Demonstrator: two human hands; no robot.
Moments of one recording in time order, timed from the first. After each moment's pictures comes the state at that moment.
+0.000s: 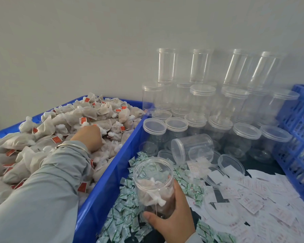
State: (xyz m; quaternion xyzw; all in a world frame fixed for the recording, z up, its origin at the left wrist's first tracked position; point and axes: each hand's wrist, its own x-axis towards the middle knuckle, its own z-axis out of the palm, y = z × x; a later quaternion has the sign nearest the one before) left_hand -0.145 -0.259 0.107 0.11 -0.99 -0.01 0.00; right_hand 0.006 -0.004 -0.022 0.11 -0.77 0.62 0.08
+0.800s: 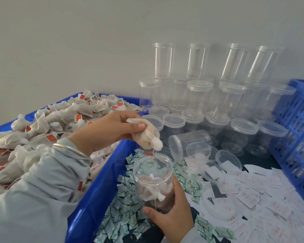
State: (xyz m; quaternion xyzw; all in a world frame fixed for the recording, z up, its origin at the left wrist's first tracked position) left_hand -0.081 -0.187 0.159 -0.25 -0.74 -0.62 -0.11; right_hand 0.009 -0.003 -0.020 0.07 -0.74 0.66 0.06
